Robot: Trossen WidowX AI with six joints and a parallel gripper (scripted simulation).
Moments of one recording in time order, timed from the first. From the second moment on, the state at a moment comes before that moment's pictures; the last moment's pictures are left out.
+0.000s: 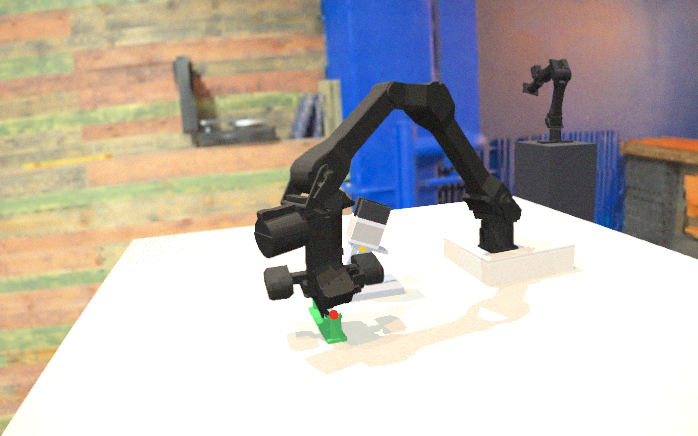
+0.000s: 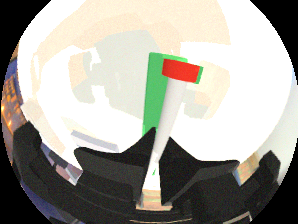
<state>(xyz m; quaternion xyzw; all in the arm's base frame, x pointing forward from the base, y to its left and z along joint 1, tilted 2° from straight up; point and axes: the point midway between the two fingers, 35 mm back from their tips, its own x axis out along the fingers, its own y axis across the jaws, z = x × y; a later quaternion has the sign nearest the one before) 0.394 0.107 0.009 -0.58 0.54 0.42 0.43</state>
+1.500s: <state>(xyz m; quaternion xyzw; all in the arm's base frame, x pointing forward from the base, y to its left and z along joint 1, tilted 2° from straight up) 0.387 0.106 0.069 -0.58 0.56 0.42 0.43</state>
